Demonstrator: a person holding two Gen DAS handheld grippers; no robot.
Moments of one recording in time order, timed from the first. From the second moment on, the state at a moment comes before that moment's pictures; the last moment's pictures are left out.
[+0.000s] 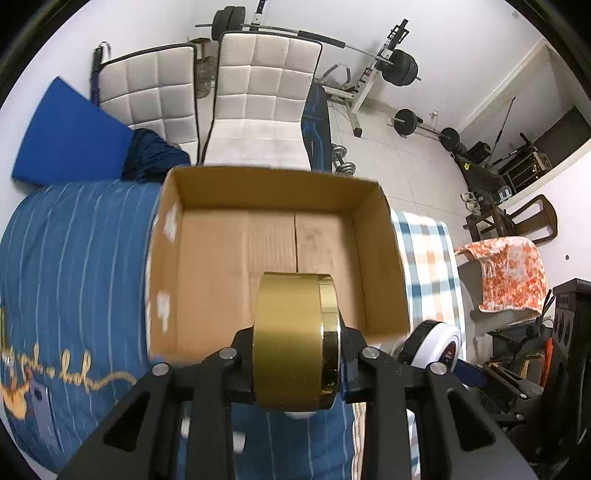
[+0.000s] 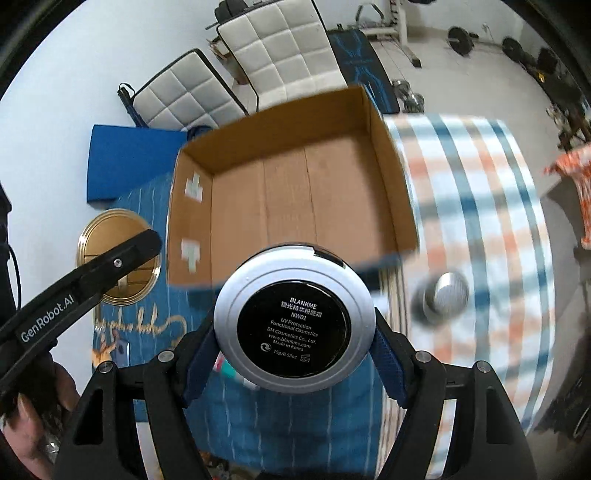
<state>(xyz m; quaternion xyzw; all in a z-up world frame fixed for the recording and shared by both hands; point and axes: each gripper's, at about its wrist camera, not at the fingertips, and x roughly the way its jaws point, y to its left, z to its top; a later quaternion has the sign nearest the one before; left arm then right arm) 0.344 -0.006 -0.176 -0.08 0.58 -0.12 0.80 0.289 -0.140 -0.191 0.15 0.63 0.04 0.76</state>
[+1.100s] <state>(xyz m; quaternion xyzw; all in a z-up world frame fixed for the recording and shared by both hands) 0.509 -0.032 -0.380 -0.12 0.71 -0.11 0.68 0.533 -0.137 -0.421 0.03 0.73 0.02 0.68</state>
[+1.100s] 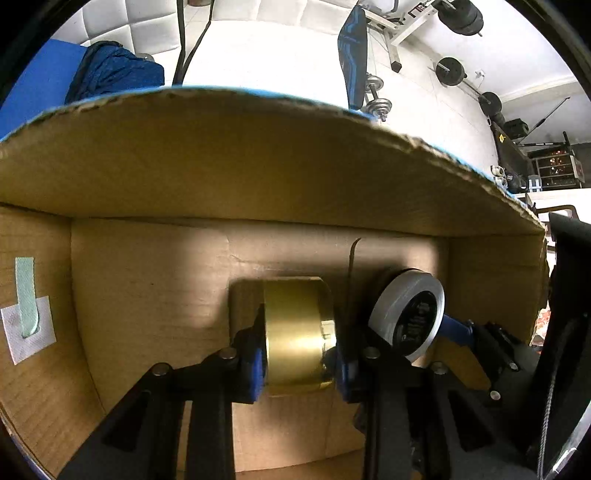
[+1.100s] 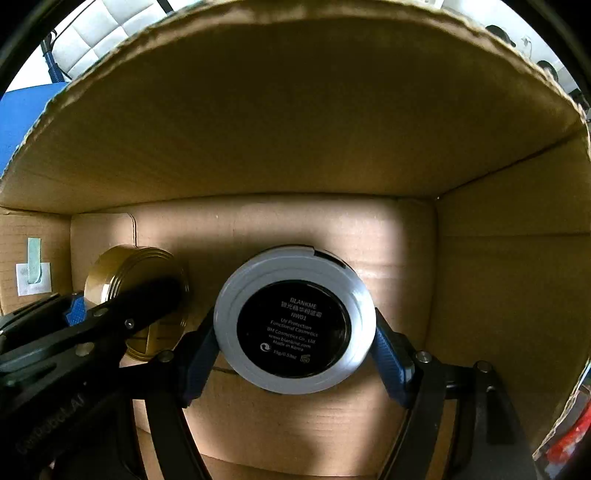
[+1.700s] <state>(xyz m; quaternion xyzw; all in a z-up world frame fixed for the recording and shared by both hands) 0.482 -0.025 -0.322 -0.06 0.69 -0.05 0.72 0.512 -0.130 -0.376 0.03 0.72 0.04 0.70</state>
